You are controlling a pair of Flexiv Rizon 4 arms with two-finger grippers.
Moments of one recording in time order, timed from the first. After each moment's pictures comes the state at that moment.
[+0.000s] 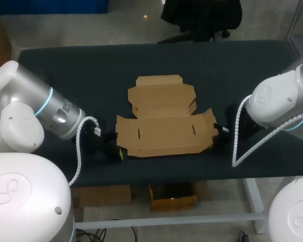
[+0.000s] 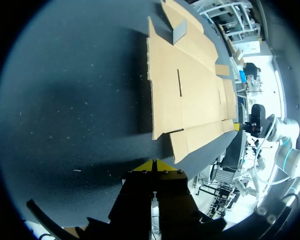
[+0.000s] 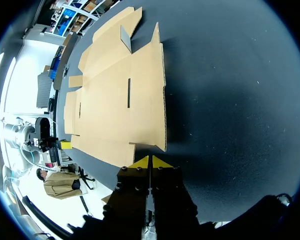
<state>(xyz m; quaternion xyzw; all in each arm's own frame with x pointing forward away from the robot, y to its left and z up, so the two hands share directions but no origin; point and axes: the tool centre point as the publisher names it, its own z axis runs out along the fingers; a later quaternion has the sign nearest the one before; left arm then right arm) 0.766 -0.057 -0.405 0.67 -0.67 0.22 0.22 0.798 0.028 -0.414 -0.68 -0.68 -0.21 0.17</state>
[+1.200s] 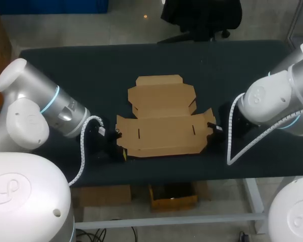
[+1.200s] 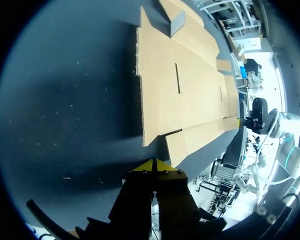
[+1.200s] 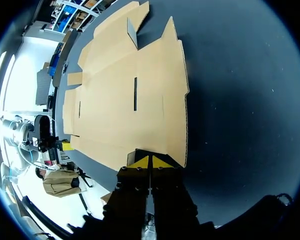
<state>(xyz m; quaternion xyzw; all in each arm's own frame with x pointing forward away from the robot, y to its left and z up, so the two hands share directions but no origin) 0.767 -0.067 -0.411 0.67 -0.68 0.21 0.23 0.803 0.043 -0.419 -0.68 -0.69 -0.20 0.18</state>
